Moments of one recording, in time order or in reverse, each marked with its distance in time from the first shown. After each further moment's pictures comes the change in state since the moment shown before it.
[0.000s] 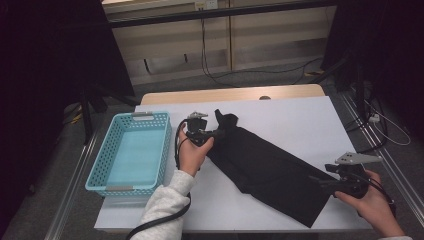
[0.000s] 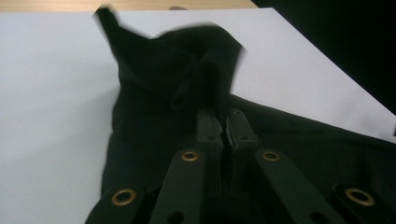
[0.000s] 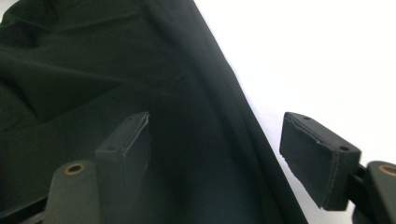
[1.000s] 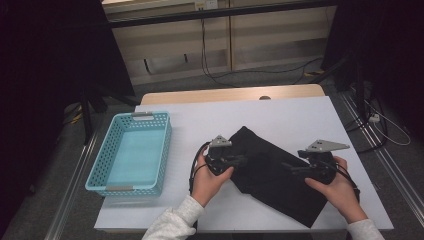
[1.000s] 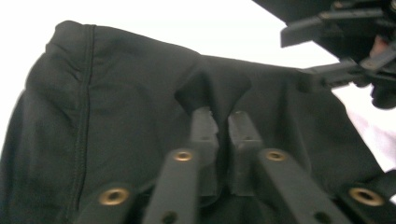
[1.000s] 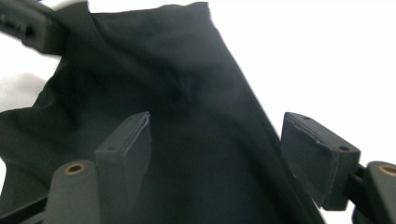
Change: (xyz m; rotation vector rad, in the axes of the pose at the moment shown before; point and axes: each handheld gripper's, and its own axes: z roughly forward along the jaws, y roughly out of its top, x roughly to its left) left arm -0.064 -0.049 0.011 0.082 -0.153 0.169; right arm 0.043 0.051 0.045 -0.089 0.043 -0.050
